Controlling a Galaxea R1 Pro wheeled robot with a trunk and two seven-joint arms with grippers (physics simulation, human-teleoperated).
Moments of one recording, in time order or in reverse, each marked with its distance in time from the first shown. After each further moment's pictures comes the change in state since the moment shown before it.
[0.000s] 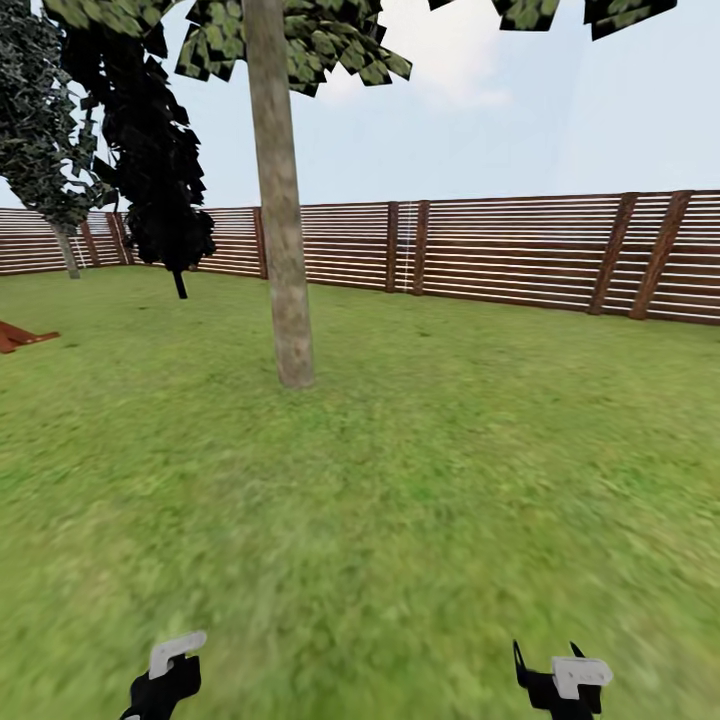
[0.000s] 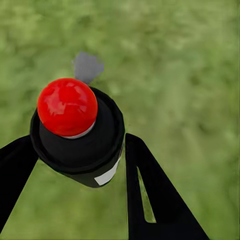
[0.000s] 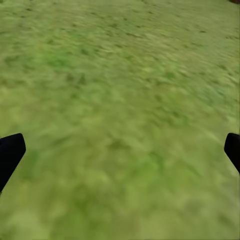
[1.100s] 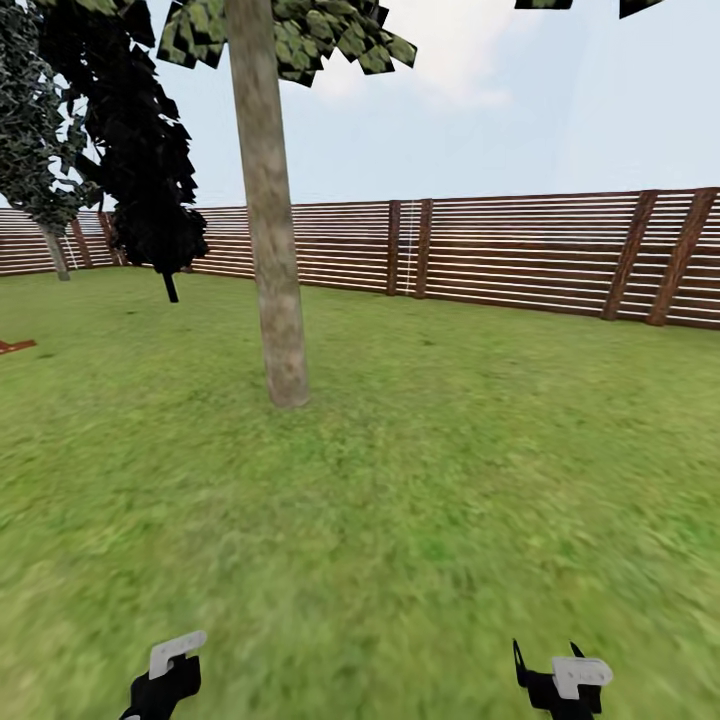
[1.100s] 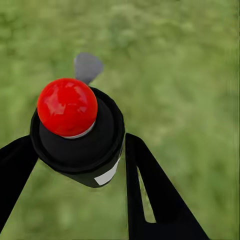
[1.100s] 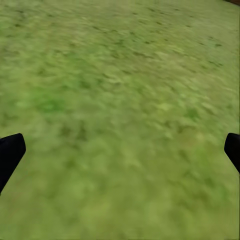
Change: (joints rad) left arm 0.000 0.000 0.000 0.000 0.000 0.000 0.000; right arm 0.000 0.000 0.000 0.000 0.000 0.000 0.000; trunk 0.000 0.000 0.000
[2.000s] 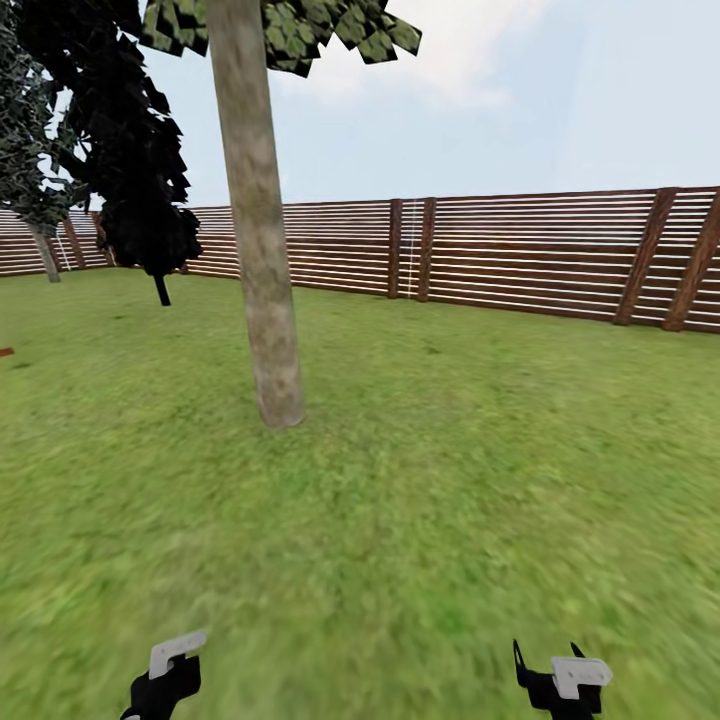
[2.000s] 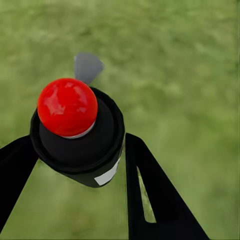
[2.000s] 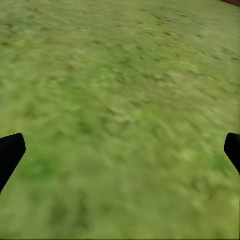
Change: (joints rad) left arm 0.000 0.000 0.000 0.000 0.000 0.000 0.000; right arm 0.000 0.000 0.000 0.000 0.000 0.000 0.000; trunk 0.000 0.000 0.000
